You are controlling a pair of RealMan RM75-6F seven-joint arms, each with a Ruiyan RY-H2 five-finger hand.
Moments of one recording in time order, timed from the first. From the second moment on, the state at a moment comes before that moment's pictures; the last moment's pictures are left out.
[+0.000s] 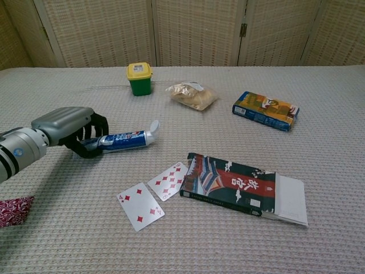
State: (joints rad) left arm -0.65 -1.78 -0.17 -1.01 1.28 0.98 0.12; right arm 0.09 -1.03 0.05 -1.61 -1.57 1.49 0.15
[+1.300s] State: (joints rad) left arm -0.64 -1.51 -0.12 -1.59 1.48 1.12 -0.06; right arm 0.60 -1.10 0.18 -2.03 -1.54 0.95 -0.19
